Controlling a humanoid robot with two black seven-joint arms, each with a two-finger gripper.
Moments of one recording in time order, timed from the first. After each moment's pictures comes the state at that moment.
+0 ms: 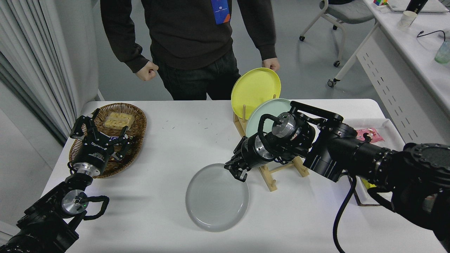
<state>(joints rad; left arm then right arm) -0.46 0.30 -1.06 -0.55 0.23 -0.56 -0.49 1.17 0.00 0.09 0.72 0.77 -0.47 -0.60</state>
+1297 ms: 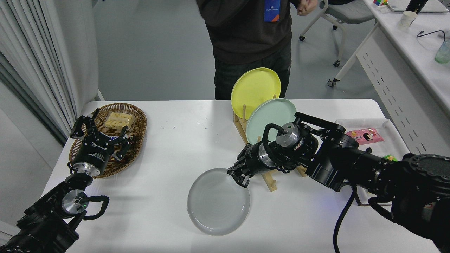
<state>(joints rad) -0.46 0.30 -1.06 -0.55 0.23 -0.56 -0.49 1.12 0.00 0.11 0.69 0.78 -0.45 -0.56</state>
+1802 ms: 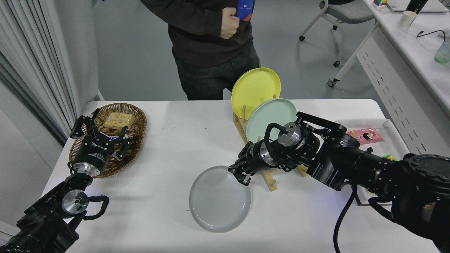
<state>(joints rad) -0.46 0.30 -1.06 -0.55 0.23 -0.56 -0.49 1.12 0.00 0.10 0.67 0.76 -0.40 -0.56</state>
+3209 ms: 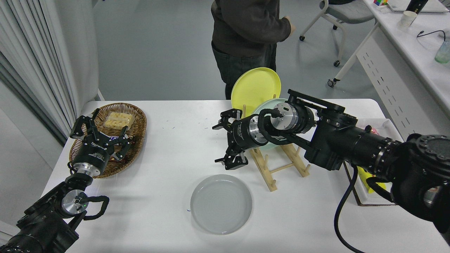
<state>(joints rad) -0.46 0.30 -1.06 -0.55 0.23 -0.56 -0.49 1.27 0.00 0.18 0.73 0.47 -0.08 -0.61</state>
